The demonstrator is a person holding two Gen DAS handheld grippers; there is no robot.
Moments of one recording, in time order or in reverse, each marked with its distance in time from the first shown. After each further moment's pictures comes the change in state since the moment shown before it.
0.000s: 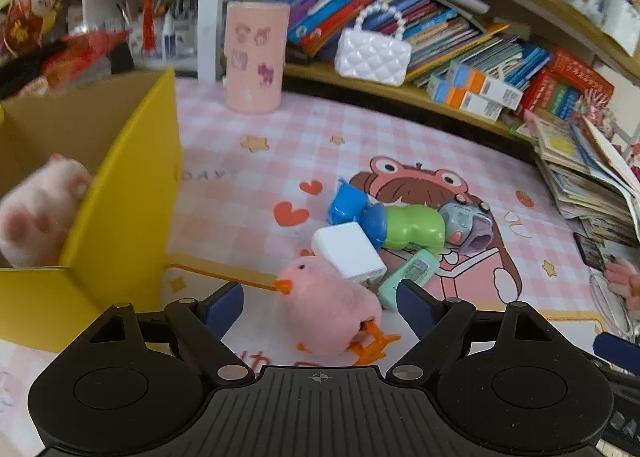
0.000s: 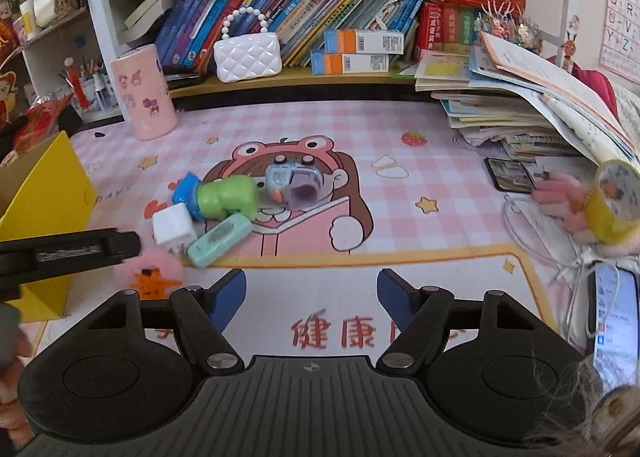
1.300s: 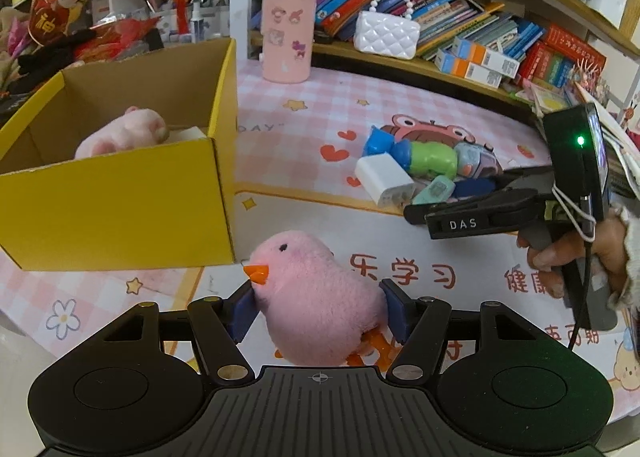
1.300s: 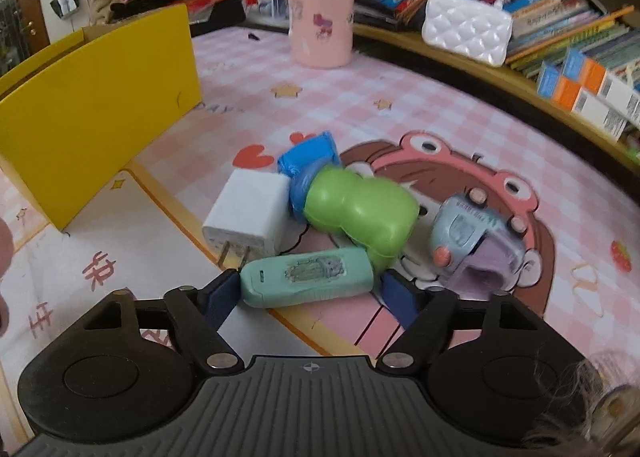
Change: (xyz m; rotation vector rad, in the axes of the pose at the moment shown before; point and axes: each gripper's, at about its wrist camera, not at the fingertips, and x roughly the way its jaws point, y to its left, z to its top) left arm -0.071 0.036 -0.051 0.044 0.026 0.033; right arm 0.137 0.049 0.025 -0.512 0.104 0.427
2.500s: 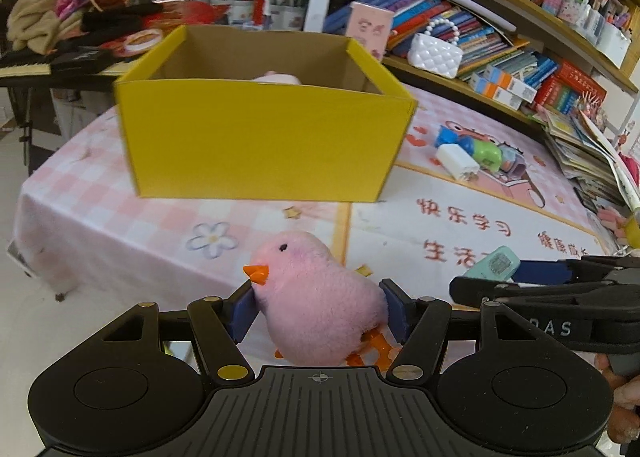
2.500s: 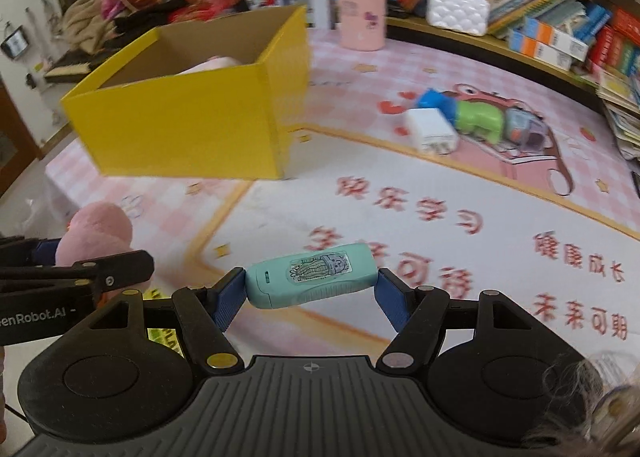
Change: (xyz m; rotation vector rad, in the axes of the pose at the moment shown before) left arm -0.073 0.138 -0.071 -0.085 -0.033 -0.036; right arm -0.100 0.228 -0.035 0.222 0.044 -0.130
